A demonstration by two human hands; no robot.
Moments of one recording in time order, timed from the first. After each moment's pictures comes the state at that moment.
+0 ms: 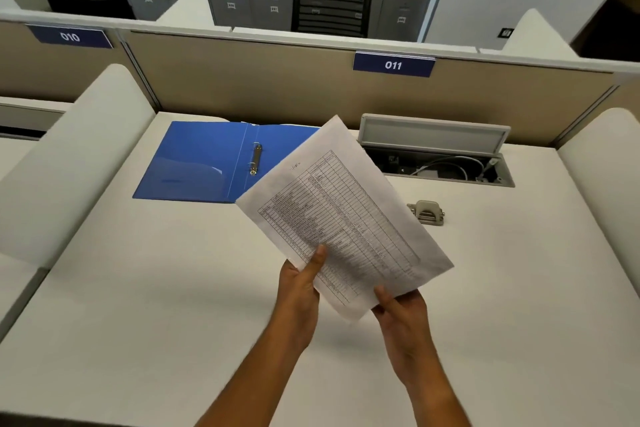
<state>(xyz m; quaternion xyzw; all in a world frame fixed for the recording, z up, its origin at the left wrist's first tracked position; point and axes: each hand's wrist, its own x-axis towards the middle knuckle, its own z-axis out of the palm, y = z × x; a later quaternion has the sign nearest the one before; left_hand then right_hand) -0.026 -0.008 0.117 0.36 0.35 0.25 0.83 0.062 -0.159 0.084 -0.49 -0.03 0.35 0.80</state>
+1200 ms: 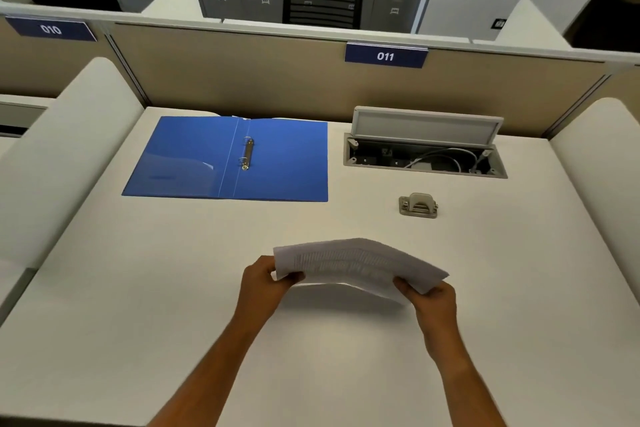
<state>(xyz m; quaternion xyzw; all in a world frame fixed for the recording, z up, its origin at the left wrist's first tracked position) -0.068 0.051 0.046 0.74 0.41 0.16 0.51 0.115 -0.198 0.069 -0.75 0.00 0.23 0.62</state>
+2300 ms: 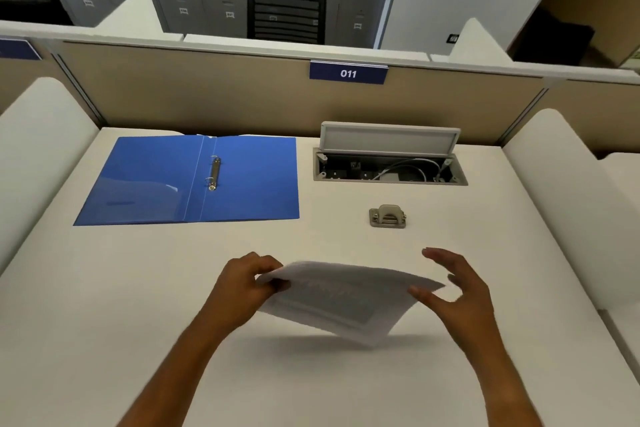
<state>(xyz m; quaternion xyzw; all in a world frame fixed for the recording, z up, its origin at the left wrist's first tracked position) -0.040 0.072 0.109 0.86 0.26 0.05 0.44 0.154 -0.249 0.147 -0.83 -0.19 0.12 0.51</state>
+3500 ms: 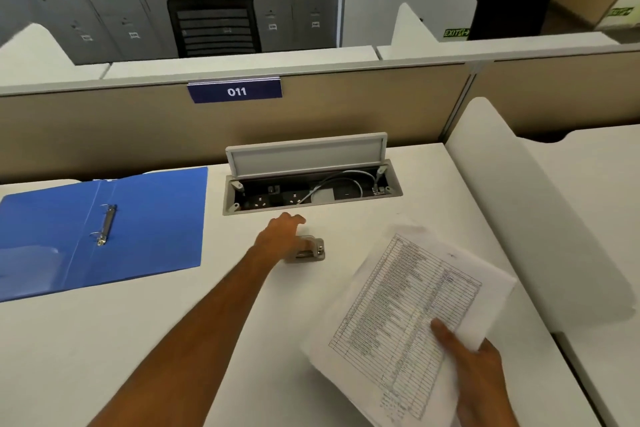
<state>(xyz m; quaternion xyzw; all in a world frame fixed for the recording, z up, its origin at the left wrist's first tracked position) 0.339 -0.009 0.047 0.91 0.27 -0.18 0.25 0.301 -0.395 0.076 -0.64 0.23 0.18 0.71</state>
